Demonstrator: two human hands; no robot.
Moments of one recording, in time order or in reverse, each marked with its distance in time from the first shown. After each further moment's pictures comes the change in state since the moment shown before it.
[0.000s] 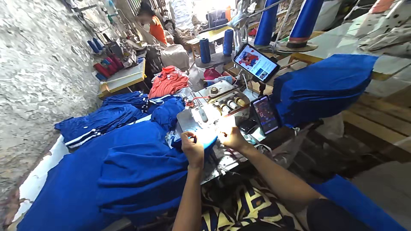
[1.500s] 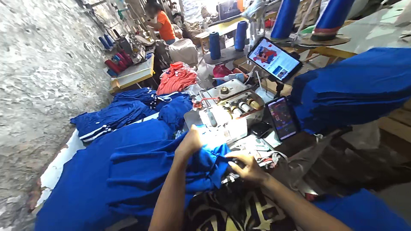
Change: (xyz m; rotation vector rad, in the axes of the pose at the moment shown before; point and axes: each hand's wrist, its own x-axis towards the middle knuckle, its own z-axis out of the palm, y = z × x) left_hand 0.096 0.003 -0.028 0.397 -1.140 -0.107; right_hand -0.078 0.017 0.022 0.328 0.005 -0.131
